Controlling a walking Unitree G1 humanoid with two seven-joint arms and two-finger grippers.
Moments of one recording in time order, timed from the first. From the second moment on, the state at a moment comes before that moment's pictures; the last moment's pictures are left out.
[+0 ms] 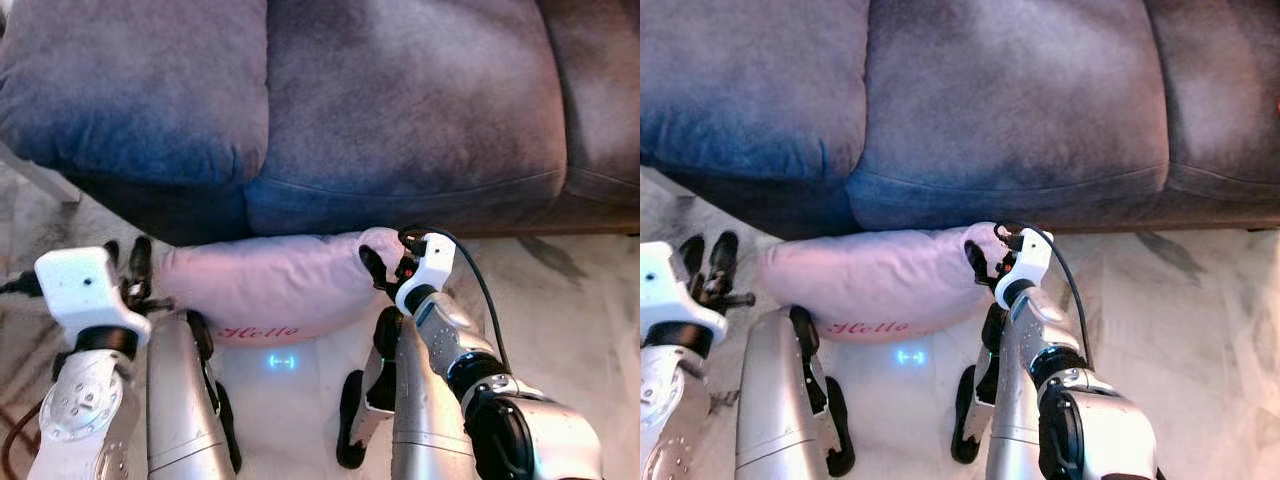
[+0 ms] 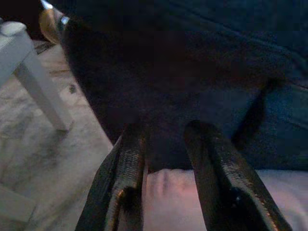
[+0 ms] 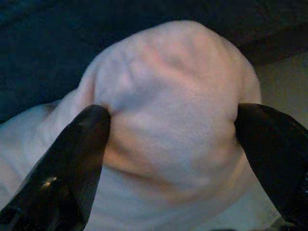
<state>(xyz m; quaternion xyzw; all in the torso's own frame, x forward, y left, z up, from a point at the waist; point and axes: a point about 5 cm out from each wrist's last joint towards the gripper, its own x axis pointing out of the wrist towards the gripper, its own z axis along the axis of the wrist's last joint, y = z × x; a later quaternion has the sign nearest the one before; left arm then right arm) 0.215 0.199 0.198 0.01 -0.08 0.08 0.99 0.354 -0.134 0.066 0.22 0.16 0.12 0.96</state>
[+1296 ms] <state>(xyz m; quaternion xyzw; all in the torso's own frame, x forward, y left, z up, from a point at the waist) 0.216 0.193 0.201 0.00 -0.04 0.06 1.00 0.350 -0.127 0.062 0.23 0.15 0.12 0.95</state>
